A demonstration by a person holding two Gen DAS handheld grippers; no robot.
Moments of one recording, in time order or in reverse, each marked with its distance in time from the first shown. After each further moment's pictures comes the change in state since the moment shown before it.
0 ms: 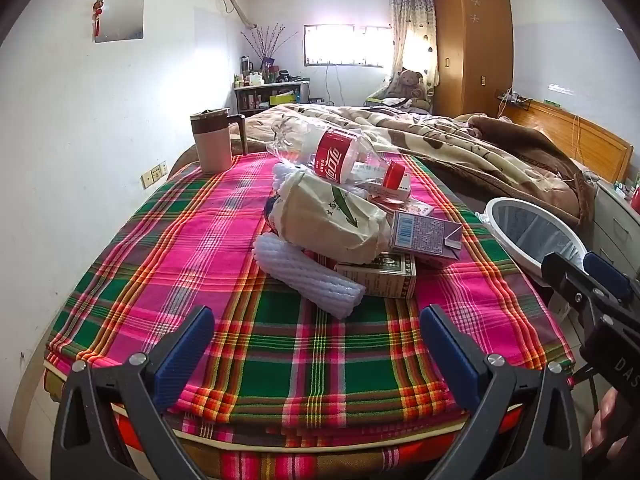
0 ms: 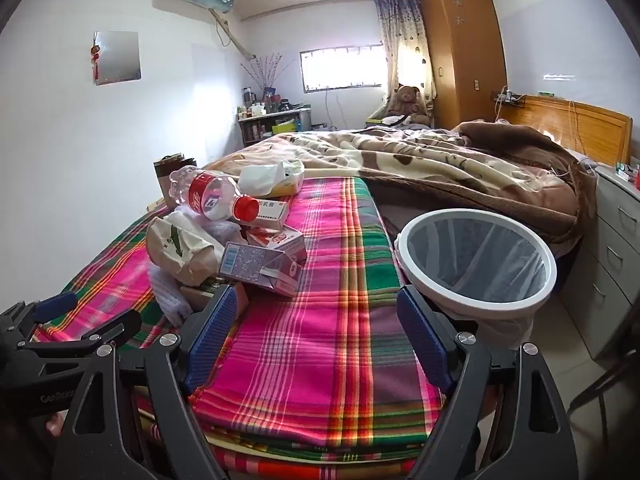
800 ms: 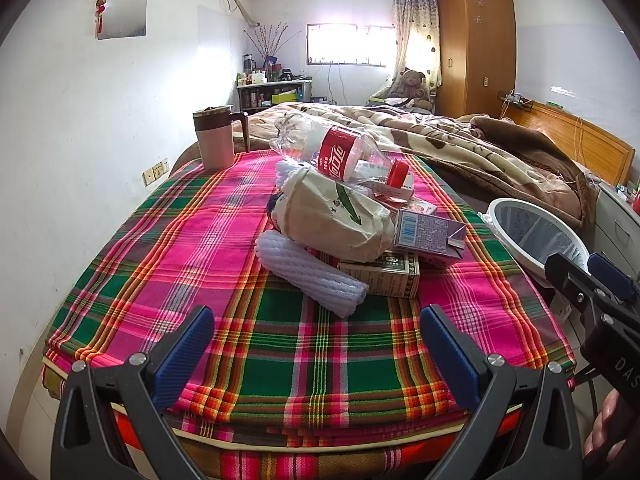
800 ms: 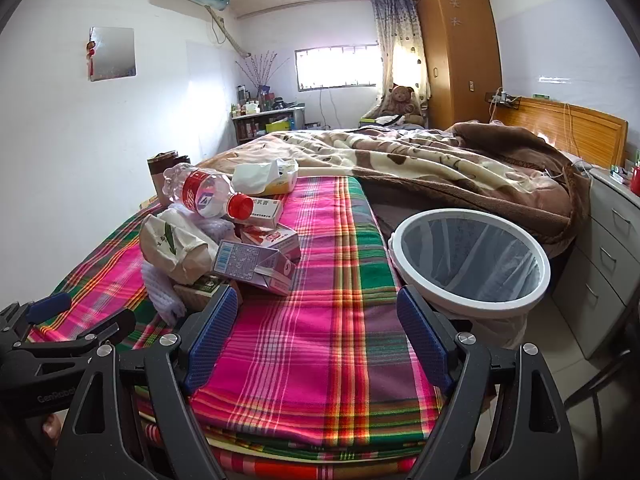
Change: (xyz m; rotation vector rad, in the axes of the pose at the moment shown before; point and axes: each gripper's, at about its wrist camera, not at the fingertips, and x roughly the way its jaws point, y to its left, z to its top) left arm 0.003 0.002 -0.002 -0.007 0.007 0.002; right arm -0.001 0.000 -0.001 -0.006 0.009 -0.029
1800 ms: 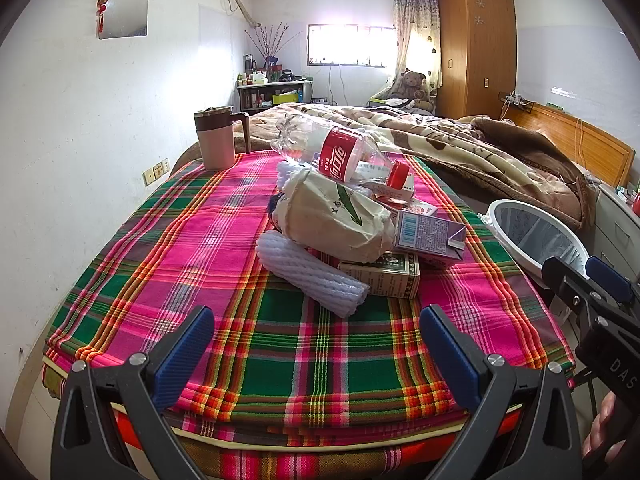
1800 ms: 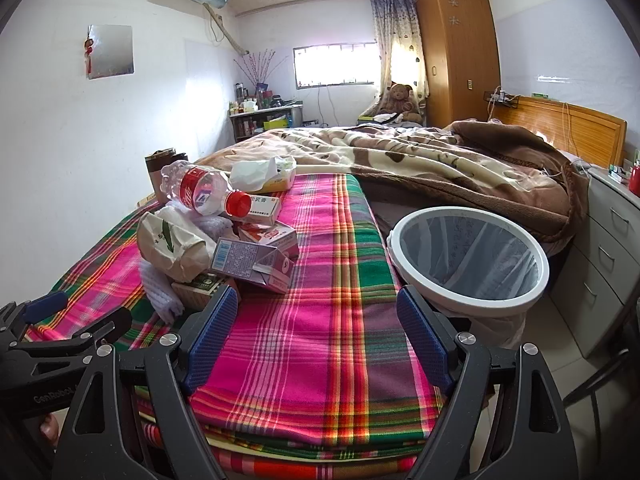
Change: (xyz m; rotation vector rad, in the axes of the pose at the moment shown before) left arm 0.000 0.000 0.000 -0.001 0.000 0.000; right arm 0.003 0.002 -0.001 -0.002 0.011 -0.005
